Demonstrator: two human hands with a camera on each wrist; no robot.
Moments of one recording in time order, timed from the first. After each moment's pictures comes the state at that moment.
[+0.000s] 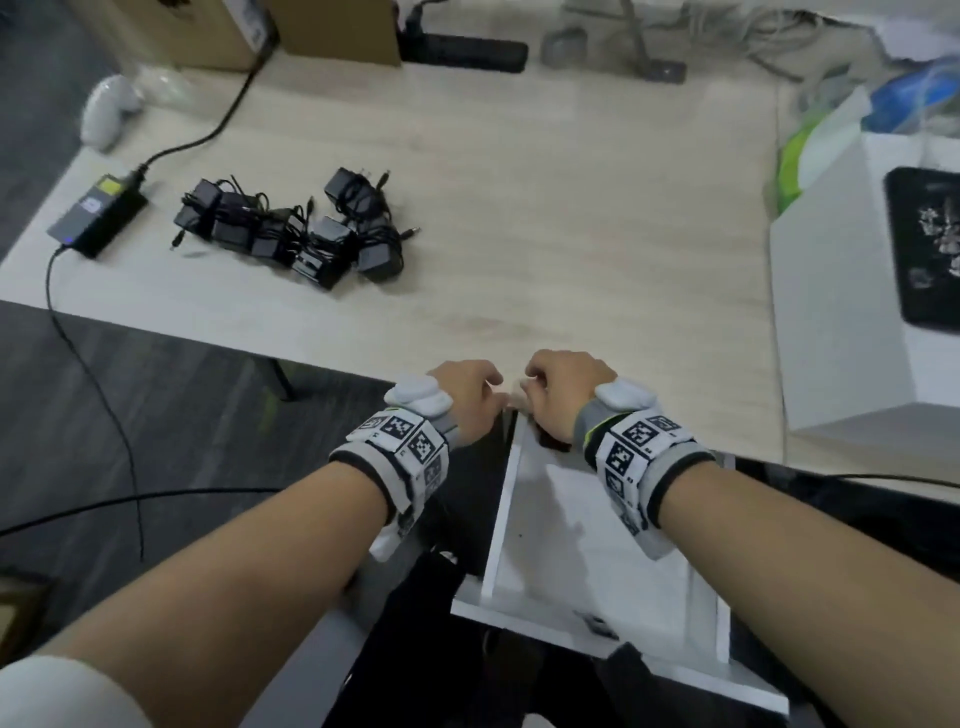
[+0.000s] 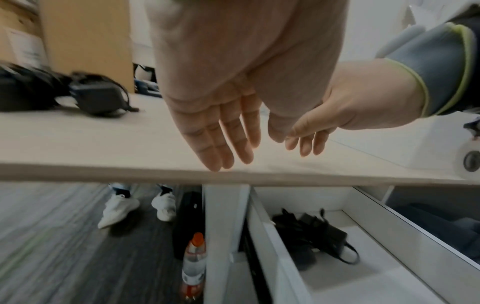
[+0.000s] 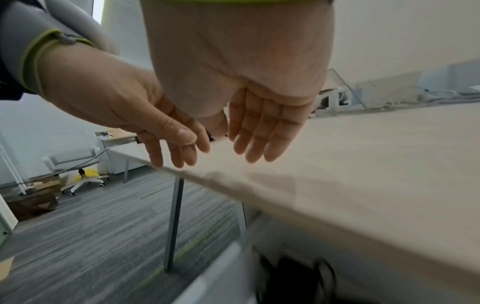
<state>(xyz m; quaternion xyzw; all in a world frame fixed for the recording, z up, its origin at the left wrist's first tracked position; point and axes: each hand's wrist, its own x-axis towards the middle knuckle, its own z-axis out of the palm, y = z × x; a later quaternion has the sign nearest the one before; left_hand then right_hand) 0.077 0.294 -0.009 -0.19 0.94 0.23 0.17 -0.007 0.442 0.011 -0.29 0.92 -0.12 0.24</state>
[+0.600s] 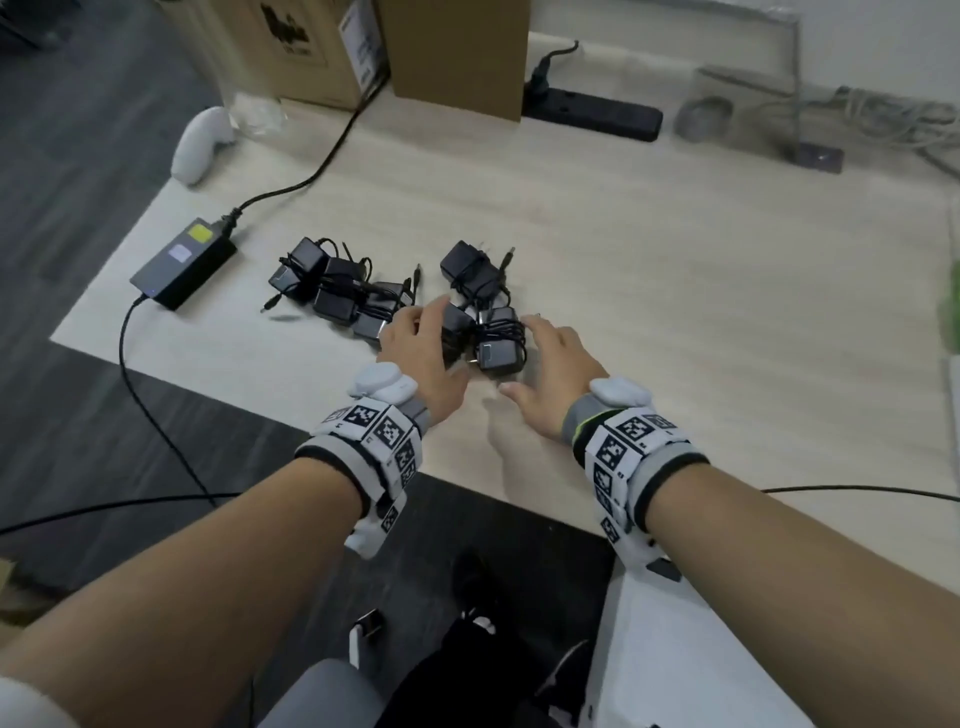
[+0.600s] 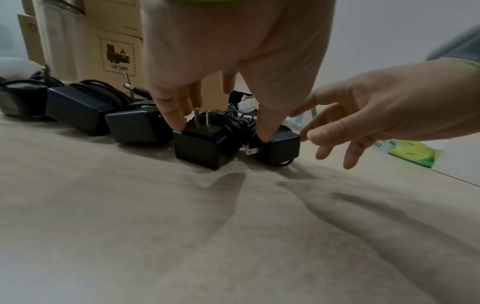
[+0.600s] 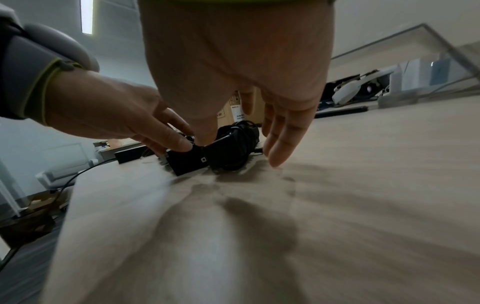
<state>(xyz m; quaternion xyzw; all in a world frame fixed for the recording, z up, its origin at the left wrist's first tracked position) 0.035 0.080 -0.013 -0.33 0.92 0.19 -0.04 -0.058 0.231 0.009 -0.29 0.90 -0.20 0.25</state>
